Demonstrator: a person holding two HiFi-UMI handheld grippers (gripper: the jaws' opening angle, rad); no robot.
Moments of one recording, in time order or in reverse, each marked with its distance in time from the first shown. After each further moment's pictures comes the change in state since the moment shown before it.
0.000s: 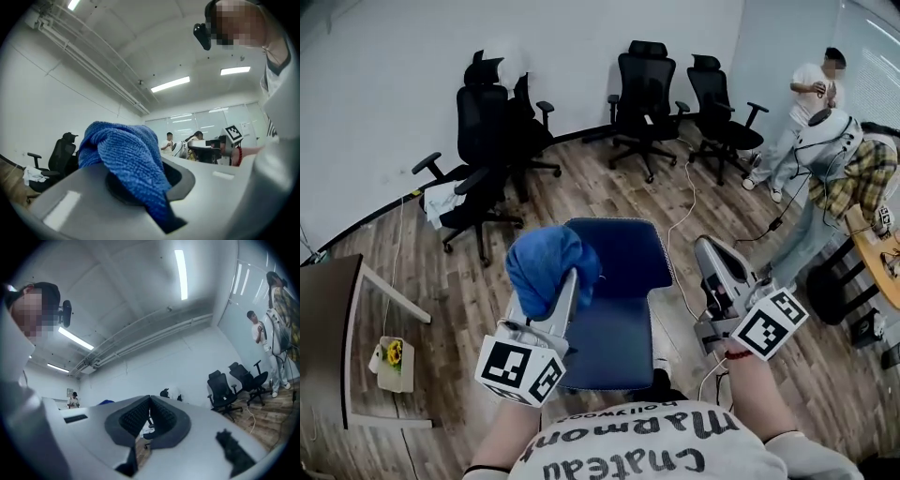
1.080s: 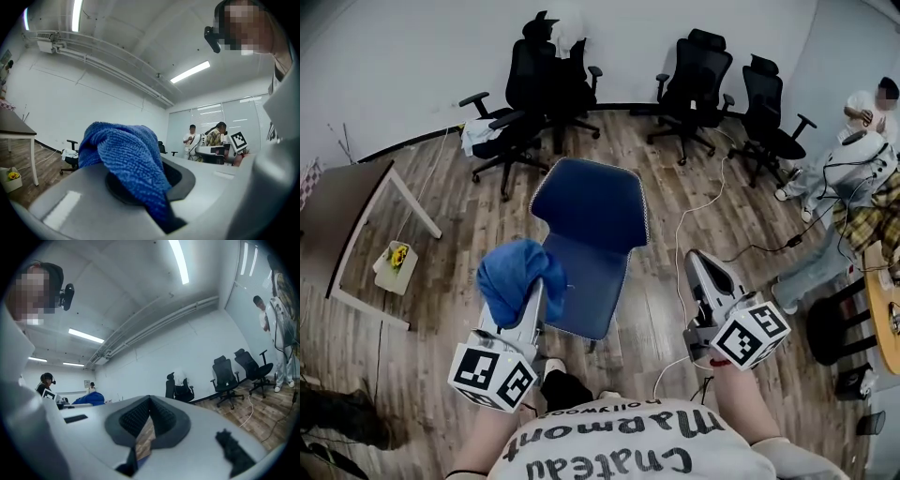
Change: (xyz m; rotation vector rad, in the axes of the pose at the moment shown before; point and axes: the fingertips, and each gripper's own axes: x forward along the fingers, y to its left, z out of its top) left arm -0.083 -0.187 -0.047 -0.075 0.094 0.396; right arm -0.169 -0.063 -0.020 0.020 0.195 0.152
